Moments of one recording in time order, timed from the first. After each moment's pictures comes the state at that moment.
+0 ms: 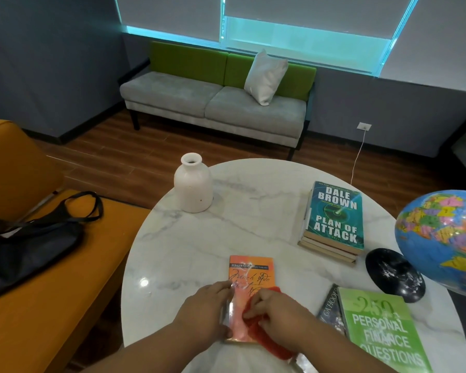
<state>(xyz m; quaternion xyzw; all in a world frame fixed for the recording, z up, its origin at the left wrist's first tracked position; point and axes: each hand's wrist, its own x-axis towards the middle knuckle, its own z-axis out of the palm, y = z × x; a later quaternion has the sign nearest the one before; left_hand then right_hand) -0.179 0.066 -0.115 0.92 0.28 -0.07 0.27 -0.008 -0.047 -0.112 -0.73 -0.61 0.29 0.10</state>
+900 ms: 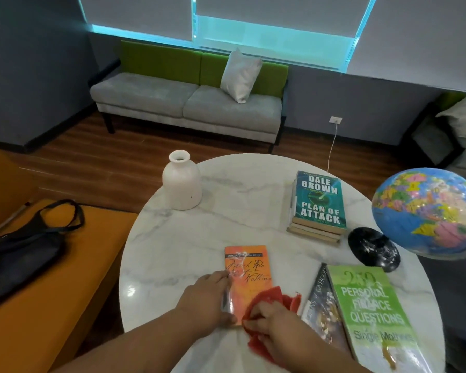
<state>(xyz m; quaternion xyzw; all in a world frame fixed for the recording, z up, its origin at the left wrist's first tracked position) -0.183 0.072 -0.113 0.93 0.25 -0.10 0.24 -0.045 -0.093 -0.134 -0.74 -0.63 0.19 0.12</state>
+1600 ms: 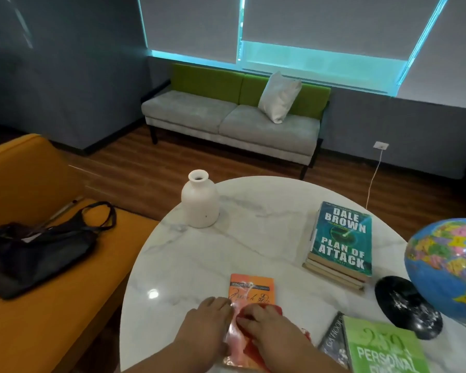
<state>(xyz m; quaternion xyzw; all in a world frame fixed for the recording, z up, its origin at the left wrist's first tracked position) -0.160 0.058 -0.105 0.93 0.32 -0.10 0.18 0.000 -0.038 -0.114 -0.69 -0.69 0.20 -0.01</state>
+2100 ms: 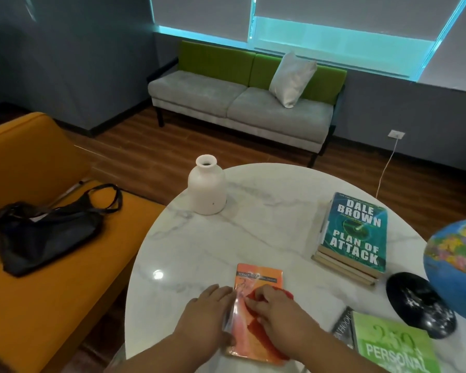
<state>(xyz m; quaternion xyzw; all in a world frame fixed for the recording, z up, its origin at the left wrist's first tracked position) -0.172 0.061 -0.118 0.91 0.34 -0.09 0.23 0.008 -0.028 -0.118 -0.71 -0.66 0.23 0.07</state>
